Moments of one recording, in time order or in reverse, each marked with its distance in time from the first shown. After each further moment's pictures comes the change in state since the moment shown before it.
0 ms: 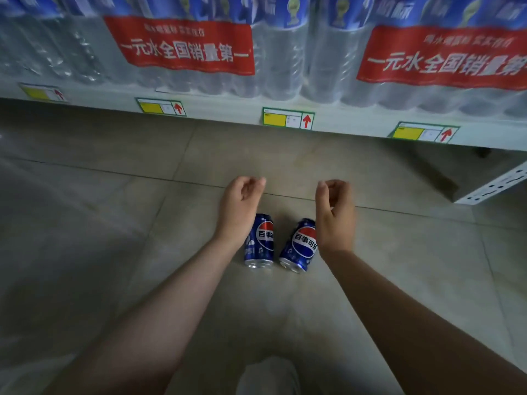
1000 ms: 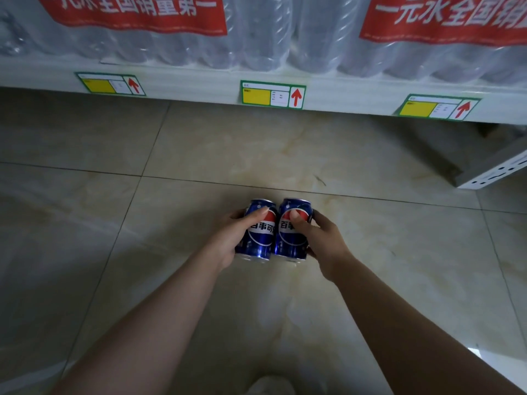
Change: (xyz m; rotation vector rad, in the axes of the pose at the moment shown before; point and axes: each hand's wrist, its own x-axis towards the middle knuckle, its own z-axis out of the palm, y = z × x) left_hand 0.024 -0.084 0.031 -0.344 -0.317 -0.590; right_hand 0.008 0.072 0.001 0.259 -0.364 0.640
